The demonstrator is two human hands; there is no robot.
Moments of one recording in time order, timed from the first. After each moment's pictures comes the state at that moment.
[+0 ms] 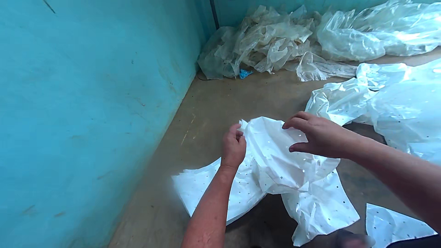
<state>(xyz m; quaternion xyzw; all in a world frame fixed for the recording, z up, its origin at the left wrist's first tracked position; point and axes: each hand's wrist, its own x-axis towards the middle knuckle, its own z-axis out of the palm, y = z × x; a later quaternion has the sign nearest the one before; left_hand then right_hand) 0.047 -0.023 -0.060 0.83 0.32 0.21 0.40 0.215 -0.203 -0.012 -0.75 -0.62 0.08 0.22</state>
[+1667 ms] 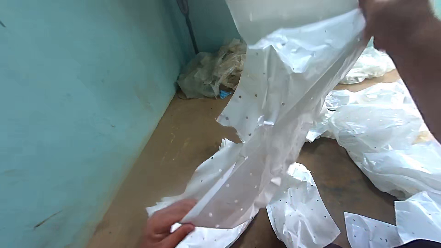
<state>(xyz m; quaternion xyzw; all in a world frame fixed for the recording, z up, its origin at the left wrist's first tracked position) -0.115 0.028 -0.066 0.84 -0.06 0.28 0.46 0.376 -0.210 0.160 -0.82 -0.30 -0.20 0.44</state>
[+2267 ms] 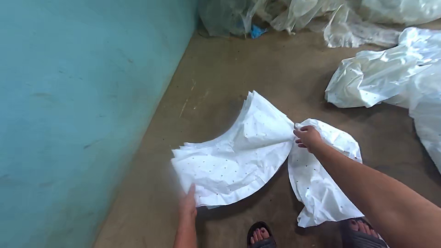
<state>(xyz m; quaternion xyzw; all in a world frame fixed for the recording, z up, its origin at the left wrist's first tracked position) -0.198 0.000 -0.236 0.47 0.70 0.24 0.48 0.218 -0.141 -0.240 -0.85 -0.05 0.37 0.39</state>
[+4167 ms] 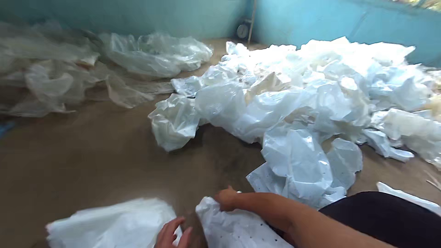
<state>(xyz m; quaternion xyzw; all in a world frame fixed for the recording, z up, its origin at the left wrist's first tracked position) 0.120 -0.067 -0.186 0.87 -0.03 -0.17 0.46 0.225 -0.300 -0.263 -0.88 -0.18 0.42 0.12</state>
